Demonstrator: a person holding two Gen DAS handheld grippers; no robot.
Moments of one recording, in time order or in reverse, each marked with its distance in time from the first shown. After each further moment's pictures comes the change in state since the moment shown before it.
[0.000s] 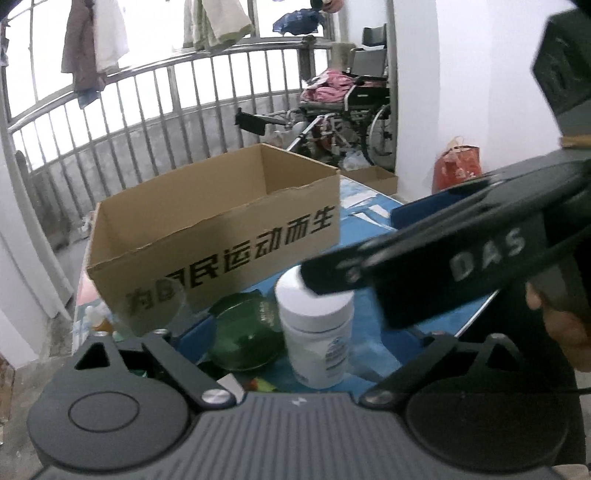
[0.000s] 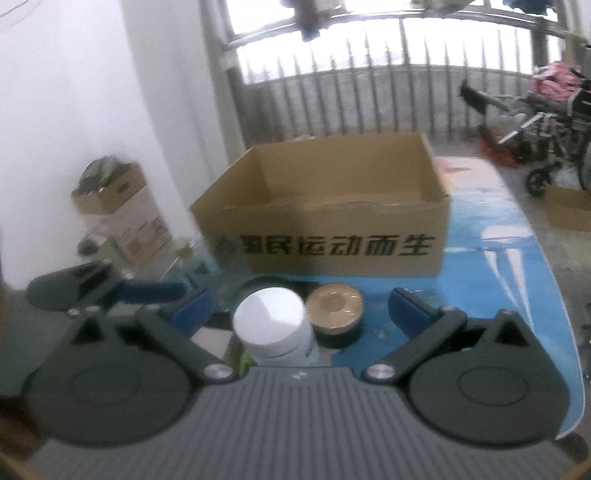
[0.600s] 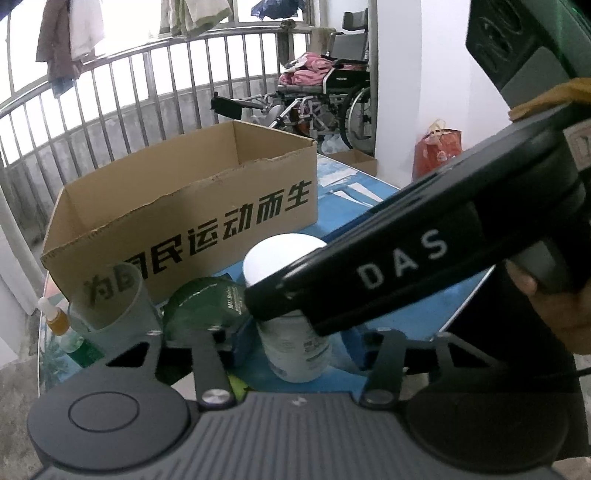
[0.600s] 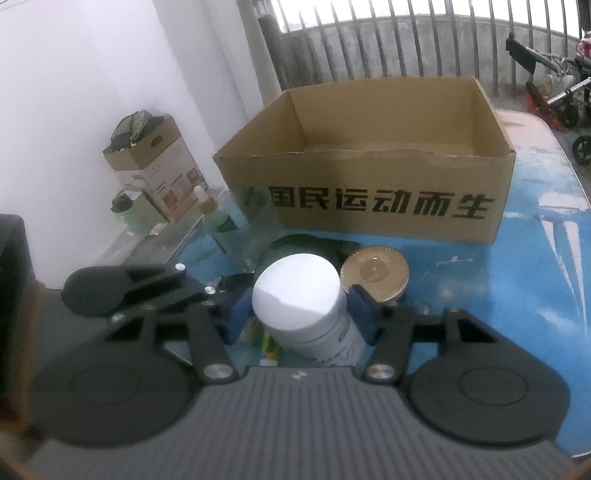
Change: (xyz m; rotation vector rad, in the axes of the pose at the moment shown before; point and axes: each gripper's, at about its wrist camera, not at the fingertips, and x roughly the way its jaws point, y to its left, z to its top) left arm 0.023 -0.002 -0.009 0.010 0.048 -0.066; right arm 0.048 -0.005 0.002 -0.001 0.180 0.137
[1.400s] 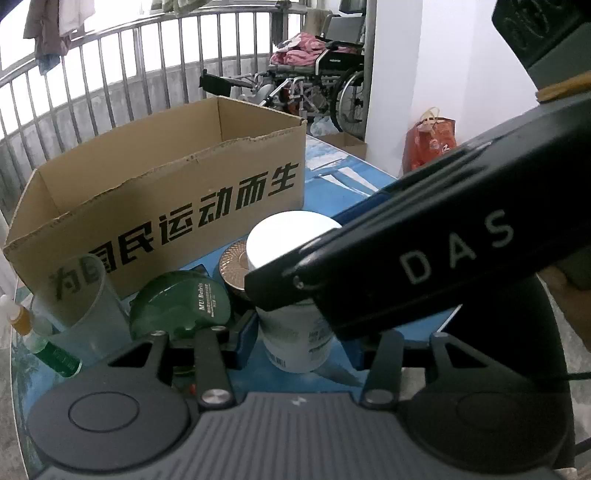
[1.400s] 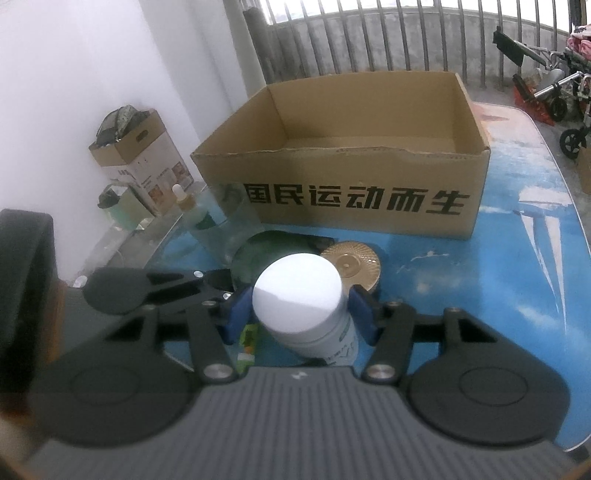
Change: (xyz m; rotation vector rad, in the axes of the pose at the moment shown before) left arm 0.027 -0.003 0.011 -0.029 0.073 -0.057; right arm -0.007 -0.012 0.005 0.015 0.033 -0.043
